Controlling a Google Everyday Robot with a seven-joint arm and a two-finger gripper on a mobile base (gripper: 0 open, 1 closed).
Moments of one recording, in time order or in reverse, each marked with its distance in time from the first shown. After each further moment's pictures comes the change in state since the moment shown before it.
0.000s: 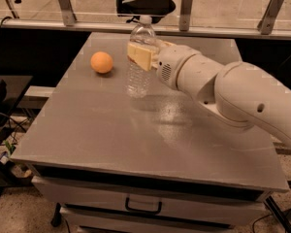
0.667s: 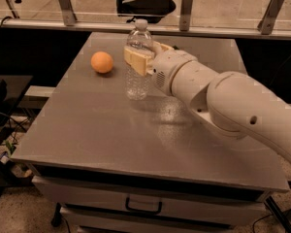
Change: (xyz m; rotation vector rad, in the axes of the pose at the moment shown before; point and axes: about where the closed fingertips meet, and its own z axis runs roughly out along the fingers) arm 0.005 0.010 -0.003 0.034 -0.018 -0.079
